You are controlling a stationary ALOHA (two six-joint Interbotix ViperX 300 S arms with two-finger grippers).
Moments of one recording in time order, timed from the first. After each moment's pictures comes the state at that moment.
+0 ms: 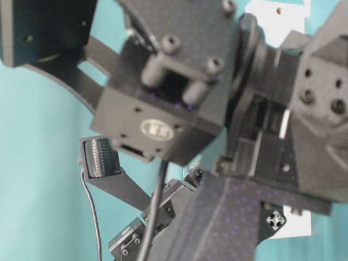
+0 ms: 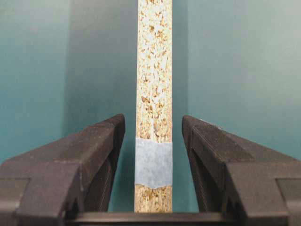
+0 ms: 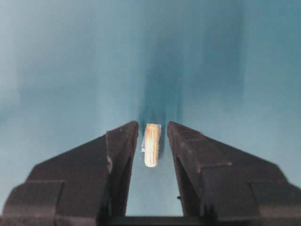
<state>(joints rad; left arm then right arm) 0.01 0.24 0.59 -0.07 -0.03 0.00 0.37 0.48 0.02 -0.14 0.63 0.61</state>
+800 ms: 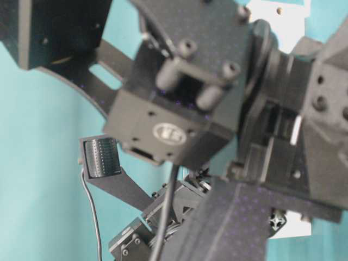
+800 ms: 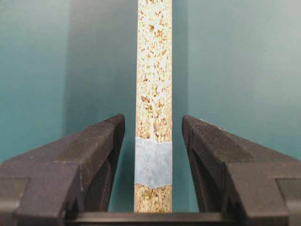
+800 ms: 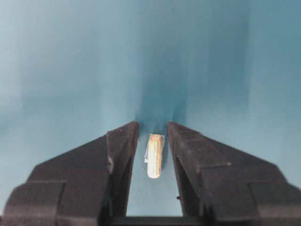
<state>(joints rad) 0.01 0.24 0.59 -0.06 -0.03 0.00 0.37 0.49 0.02 -0.15 0.60 0.61</state>
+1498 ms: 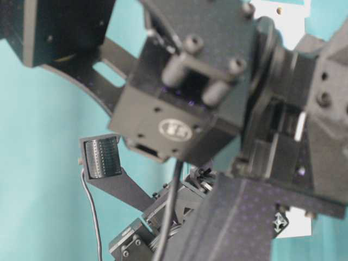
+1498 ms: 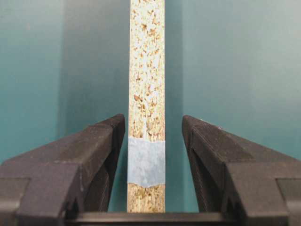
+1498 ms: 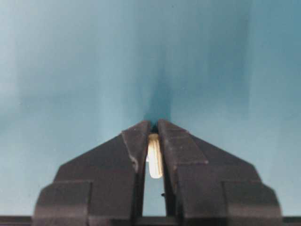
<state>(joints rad) 0.00 0.24 0.59 -0.07 -0.03 0.00 0.38 0.49 0.03 -0.15 0.60 0.61</state>
